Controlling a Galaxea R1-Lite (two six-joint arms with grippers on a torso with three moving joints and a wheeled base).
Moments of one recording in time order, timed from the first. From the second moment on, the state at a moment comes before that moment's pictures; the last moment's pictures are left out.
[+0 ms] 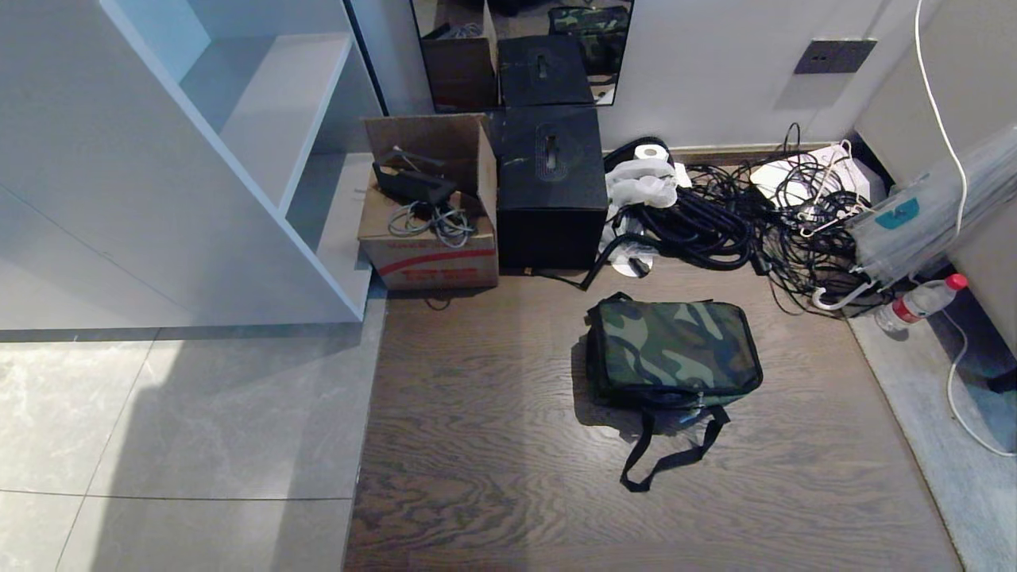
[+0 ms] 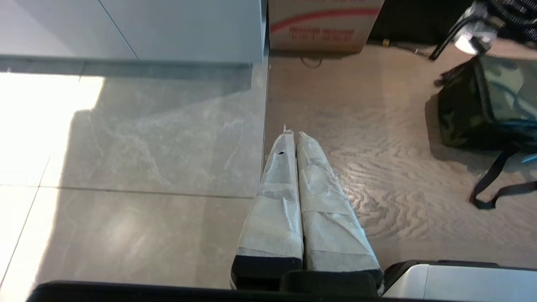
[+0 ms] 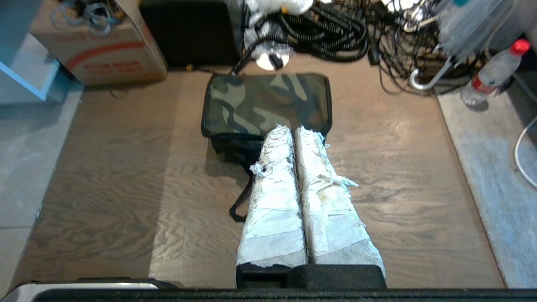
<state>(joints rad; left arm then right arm) 0.00 0.00 0.00 0.00 0.01 -0.01 0.01 0.00 0.00 -0.12 0.00 0.02</state>
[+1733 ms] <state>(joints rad) 0.00 0.00 0.00 0.00 0.01 -0.01 0.01 0.00 0.00 -0.12 0.00 0.02</state>
